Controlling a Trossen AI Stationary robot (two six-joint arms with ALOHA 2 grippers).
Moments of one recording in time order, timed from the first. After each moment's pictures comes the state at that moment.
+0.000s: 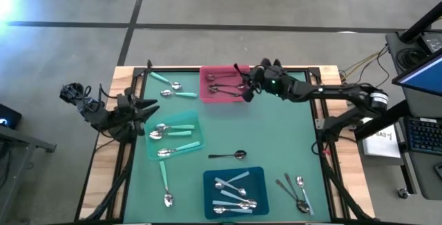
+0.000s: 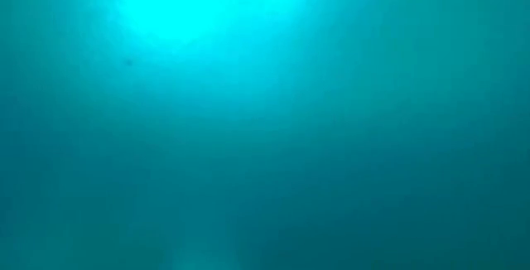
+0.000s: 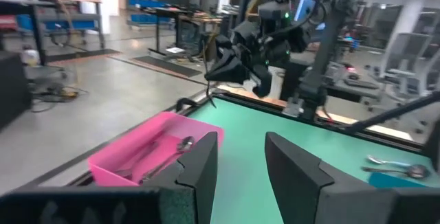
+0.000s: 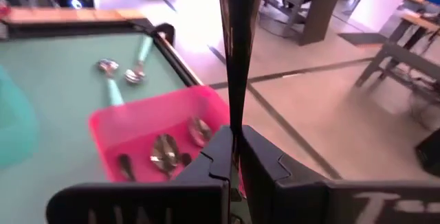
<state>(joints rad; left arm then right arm) -0.61 0.27 0.54 -0.37 -1.03 -0.23 -0.41 1.43 0.86 0.30 0.21 -0.16</state>
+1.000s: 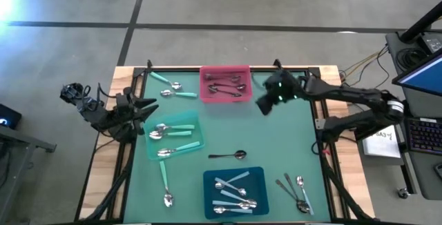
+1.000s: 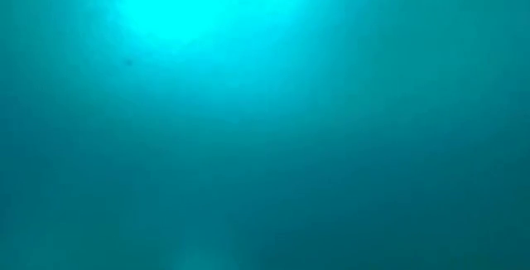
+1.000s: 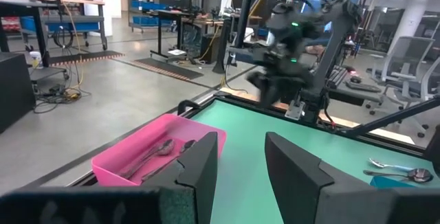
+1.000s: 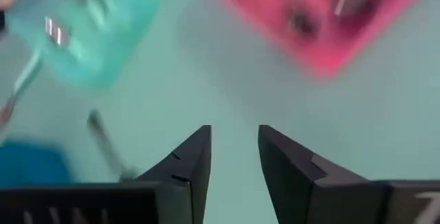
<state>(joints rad) -0.61 0.26 0.54 -0.37 -1.04 -0.23 -0.40 1.21 0.86 -0.45 -0.18 0.43</state>
